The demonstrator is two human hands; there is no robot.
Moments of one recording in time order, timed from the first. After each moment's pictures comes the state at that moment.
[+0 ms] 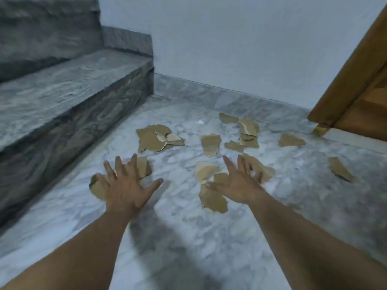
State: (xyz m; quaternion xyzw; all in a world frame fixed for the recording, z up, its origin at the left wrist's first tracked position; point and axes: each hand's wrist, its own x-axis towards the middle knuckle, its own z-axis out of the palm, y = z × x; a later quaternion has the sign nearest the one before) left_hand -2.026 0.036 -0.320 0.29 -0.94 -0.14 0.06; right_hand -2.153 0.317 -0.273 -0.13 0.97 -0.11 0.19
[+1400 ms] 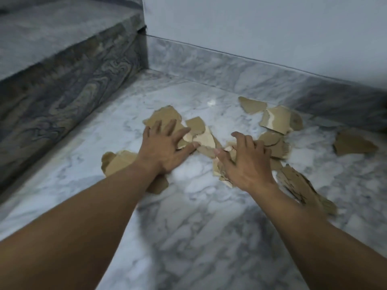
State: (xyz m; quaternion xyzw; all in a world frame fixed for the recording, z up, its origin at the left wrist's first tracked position) left_hand -2.272 0.009 -0.369 0.12 -0.99 -0.11 -0.02; right_hand -2.331 0.242 -0.372 -0.20 0.97 -0.11 -0.05
